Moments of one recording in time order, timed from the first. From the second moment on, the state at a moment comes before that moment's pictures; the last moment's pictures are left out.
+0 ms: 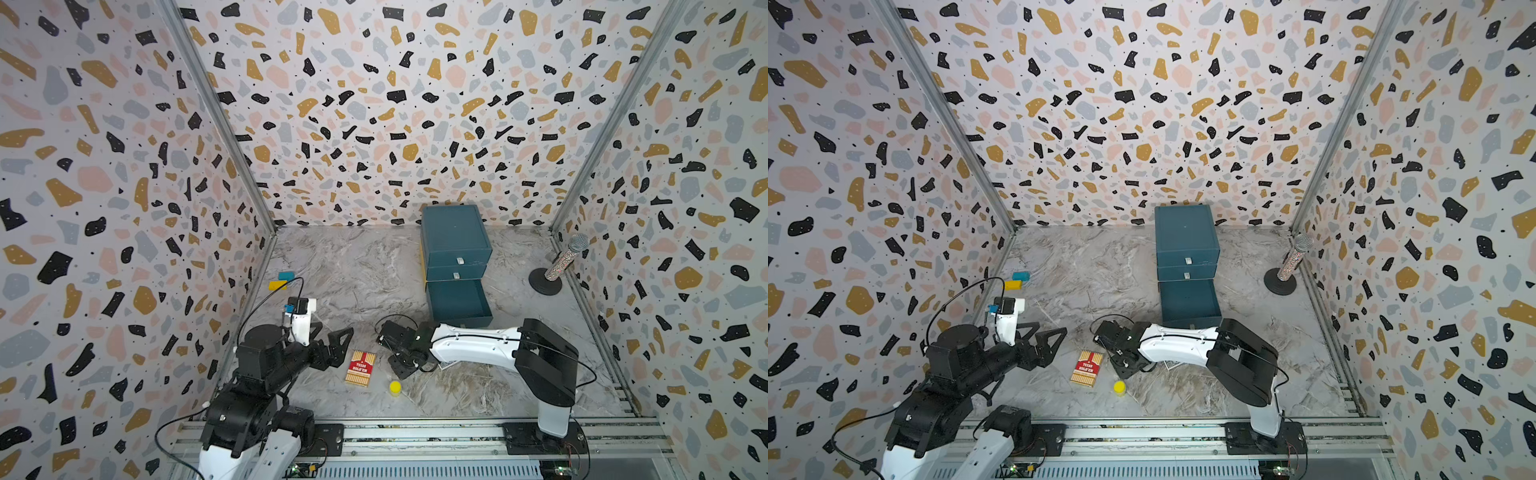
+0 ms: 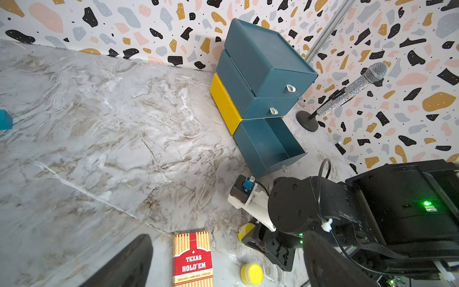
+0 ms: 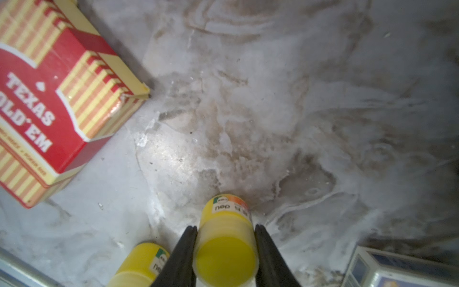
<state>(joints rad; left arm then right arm) -0.21 0.42 0.80 -0.83 0.36 -0.26 1.16 1.88 1.28 -0.69 0.08 0.51</state>
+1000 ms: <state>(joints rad) -0.21 0.42 0.80 -0.83 0.37 -0.26 0.48 1.57 1.02 -0.58 0.18 0.40</state>
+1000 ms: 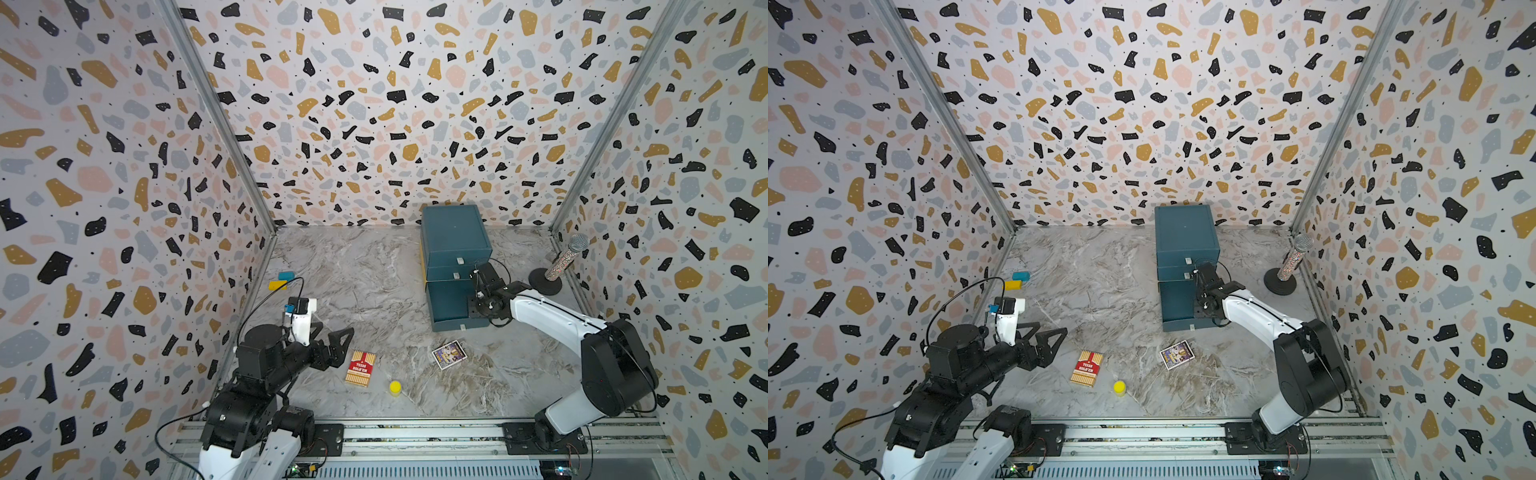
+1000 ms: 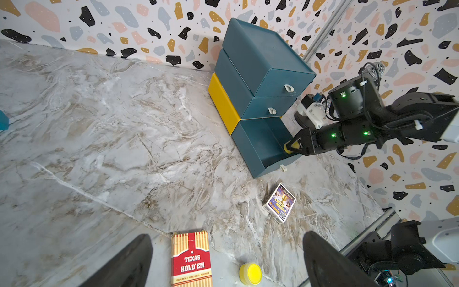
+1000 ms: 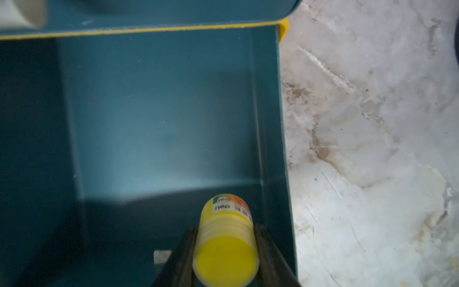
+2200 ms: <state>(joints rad) -0.20 0.44 0.80 -0.80 0.43 -0.26 0.65 1.39 1.04 -0.61 0.24 0.34</state>
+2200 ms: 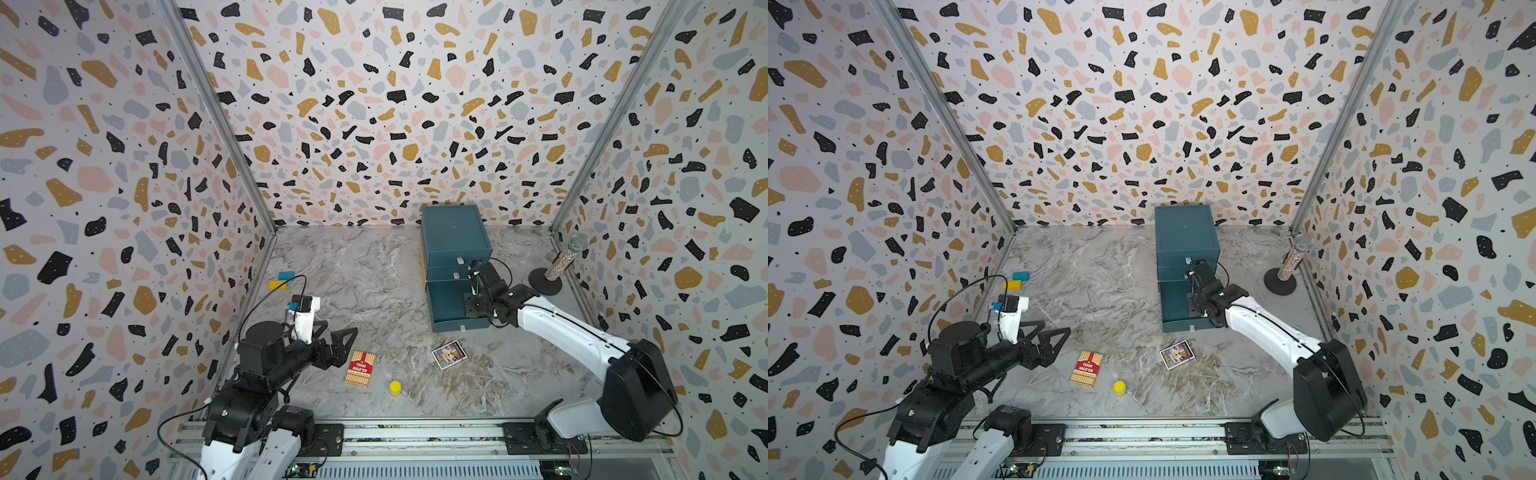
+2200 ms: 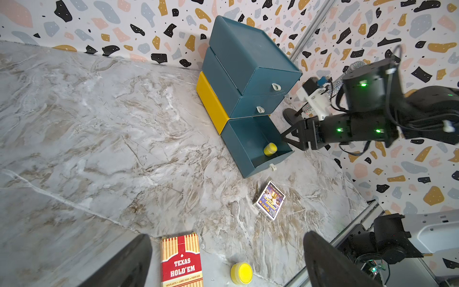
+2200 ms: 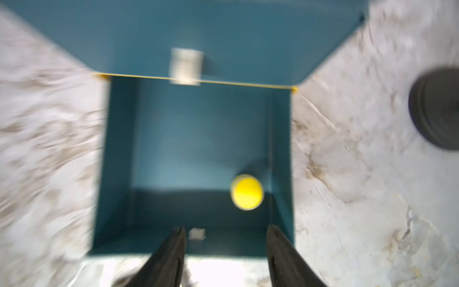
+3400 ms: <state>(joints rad) -0.19 0.43 0.80 -0.82 0.36 -0.26 1.36 1.90 1.34 -0.75 0.07 0.44</state>
